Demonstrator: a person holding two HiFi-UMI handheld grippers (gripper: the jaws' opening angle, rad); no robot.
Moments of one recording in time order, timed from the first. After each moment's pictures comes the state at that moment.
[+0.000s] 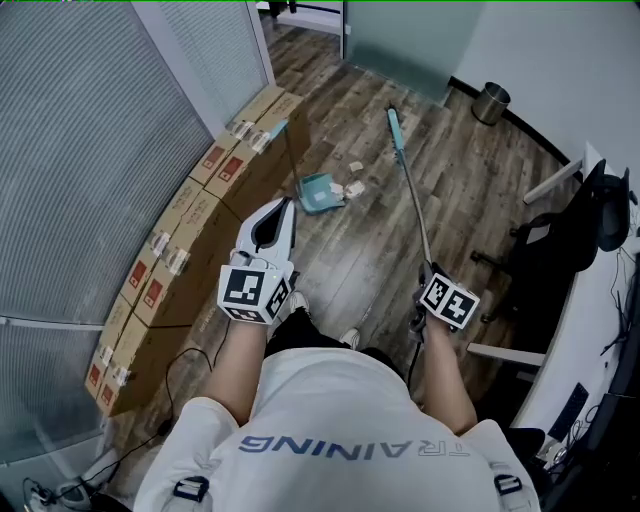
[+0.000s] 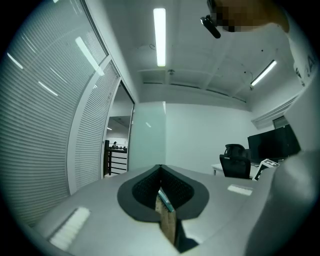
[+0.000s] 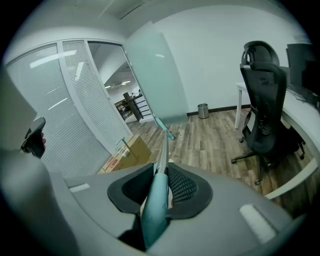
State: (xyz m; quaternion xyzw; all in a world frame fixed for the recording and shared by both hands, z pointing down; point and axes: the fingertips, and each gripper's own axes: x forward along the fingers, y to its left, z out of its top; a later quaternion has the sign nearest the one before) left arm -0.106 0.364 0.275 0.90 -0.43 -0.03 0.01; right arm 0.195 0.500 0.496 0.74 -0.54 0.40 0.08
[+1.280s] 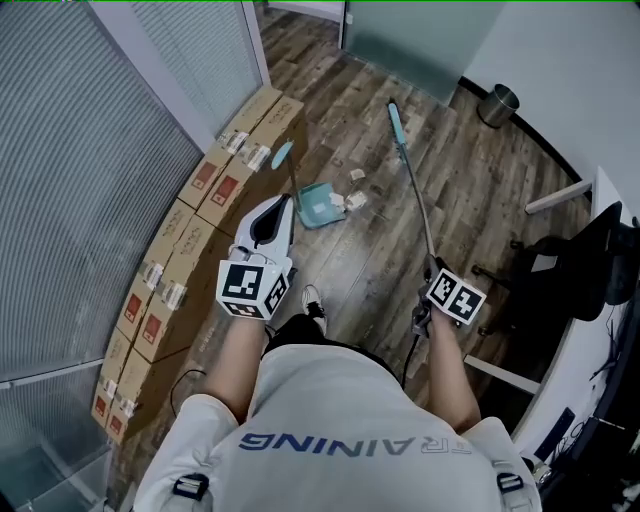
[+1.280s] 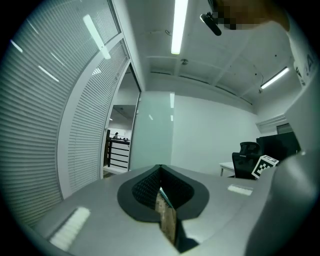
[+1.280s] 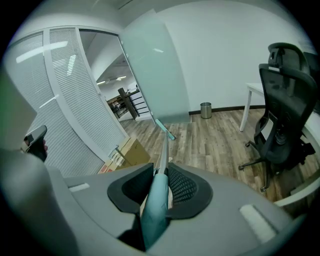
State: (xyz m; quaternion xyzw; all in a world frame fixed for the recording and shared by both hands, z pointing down) left arm -0.110 0.155 0.318 0.91 -0.42 0.00 0.06; right arm 0.206 0.314 0.506 0.74 -0.52 0.42 0.09
